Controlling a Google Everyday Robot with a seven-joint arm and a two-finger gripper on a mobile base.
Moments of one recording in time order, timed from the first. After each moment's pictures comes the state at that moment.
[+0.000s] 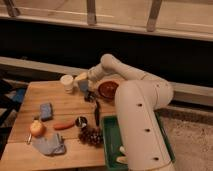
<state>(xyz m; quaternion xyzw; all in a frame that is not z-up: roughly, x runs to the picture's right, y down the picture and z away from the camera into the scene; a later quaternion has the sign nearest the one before) -0.122 -0.054 0.952 -0.41 -0.12 0.67 0.61</state>
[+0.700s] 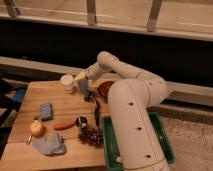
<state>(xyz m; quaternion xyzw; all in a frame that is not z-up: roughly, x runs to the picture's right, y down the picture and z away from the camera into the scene) -0.122 -0.062 0.964 -0.39 -0.09 0.65 0.64</state>
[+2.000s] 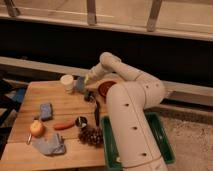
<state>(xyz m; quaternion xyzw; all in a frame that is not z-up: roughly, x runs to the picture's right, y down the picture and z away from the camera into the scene) -0.104 -0.055 0.972 -0.40 -0.07 0.66 0.63</state>
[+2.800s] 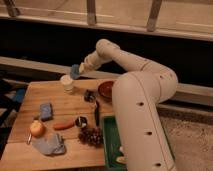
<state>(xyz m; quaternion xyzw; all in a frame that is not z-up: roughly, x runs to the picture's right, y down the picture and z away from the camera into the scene) -0.133 -0.122 0.888 -0.36 -0.15 0.62 0.68</state>
